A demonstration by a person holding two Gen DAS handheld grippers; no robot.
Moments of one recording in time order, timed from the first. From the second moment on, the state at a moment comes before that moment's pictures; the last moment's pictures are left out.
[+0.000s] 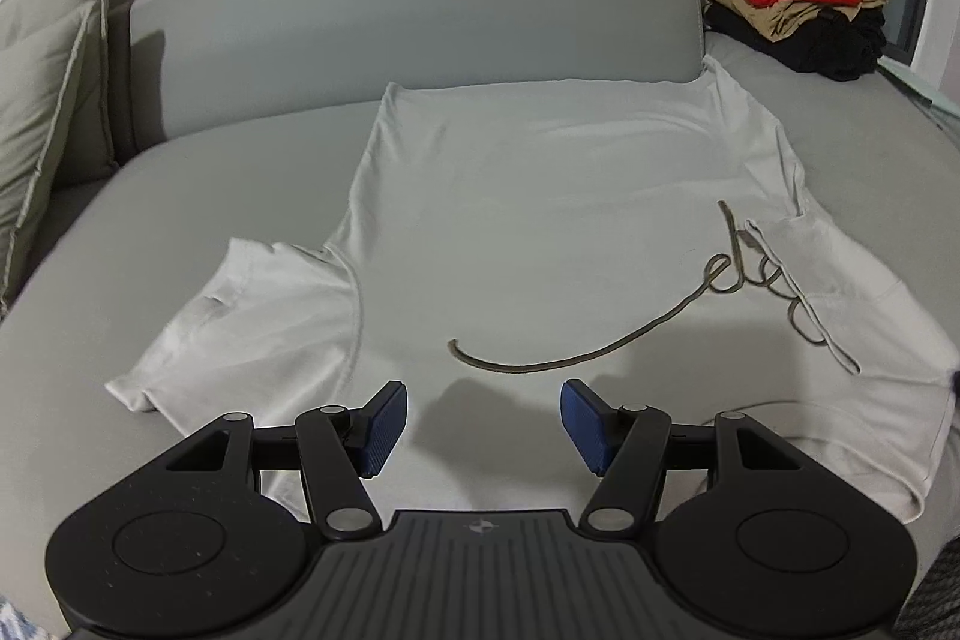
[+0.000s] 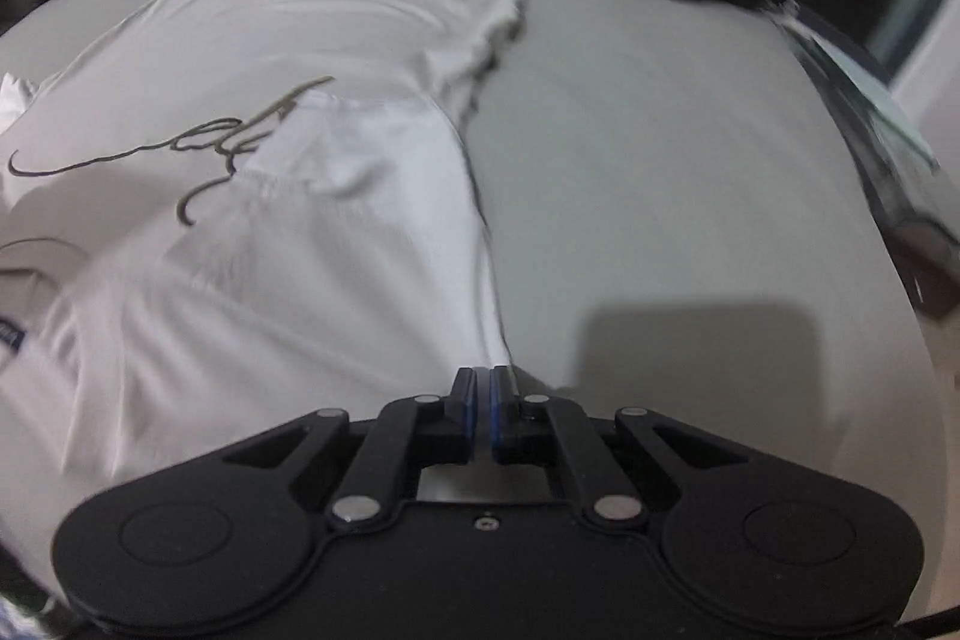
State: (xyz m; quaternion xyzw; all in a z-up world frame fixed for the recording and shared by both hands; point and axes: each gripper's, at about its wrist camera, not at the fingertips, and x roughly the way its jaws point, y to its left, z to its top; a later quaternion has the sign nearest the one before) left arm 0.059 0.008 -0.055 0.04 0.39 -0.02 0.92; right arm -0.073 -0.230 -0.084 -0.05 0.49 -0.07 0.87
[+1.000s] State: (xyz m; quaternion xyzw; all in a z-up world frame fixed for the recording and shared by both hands) left arm -0.044 -0.009 -0.064 0.13 0.43 -0.08 0.89; right arm -0.105 -0.210 -0.073 0.21 0.42 0.06 0.88
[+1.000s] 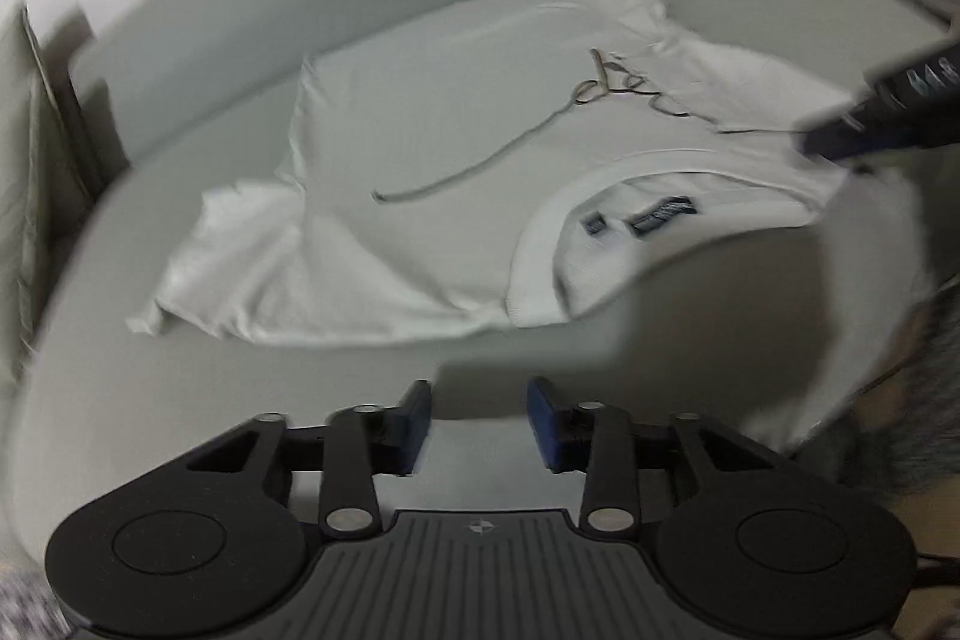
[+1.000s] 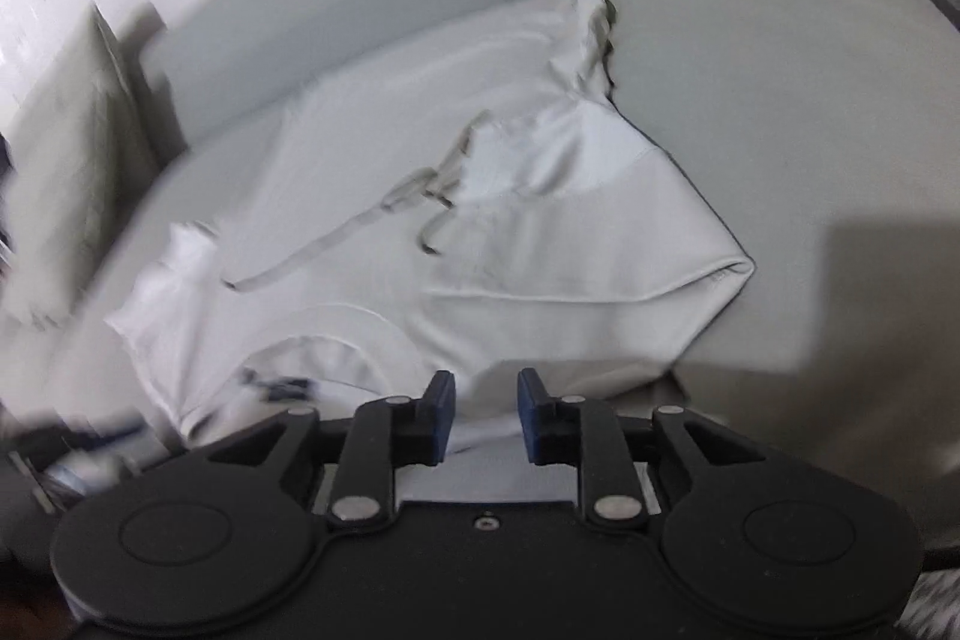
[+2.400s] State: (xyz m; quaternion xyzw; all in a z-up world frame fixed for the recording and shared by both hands) left arm 0.079 0.243 -0.102 -0.41 0.35 0.20 0.82; right arm -0.046 -0.195 -0.095 0.36 0.40 0.10 0.84
